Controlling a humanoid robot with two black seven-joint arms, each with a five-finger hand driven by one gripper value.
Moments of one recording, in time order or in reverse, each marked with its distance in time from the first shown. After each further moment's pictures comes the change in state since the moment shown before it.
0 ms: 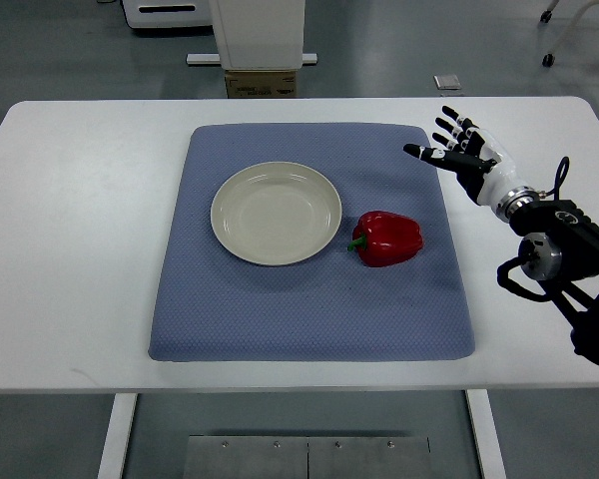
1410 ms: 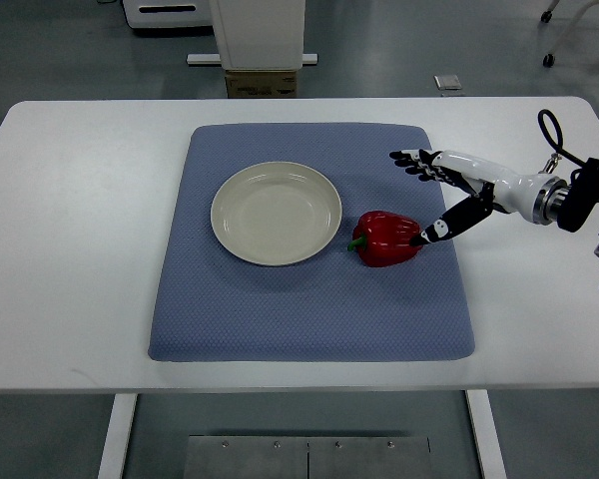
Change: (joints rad) left arm 0.000 0.000 0.000 0.000 0.000 0.000 0.000; right arm 0.325 -0.428 -0.632 0.376 -0.337 0.196 -0.002
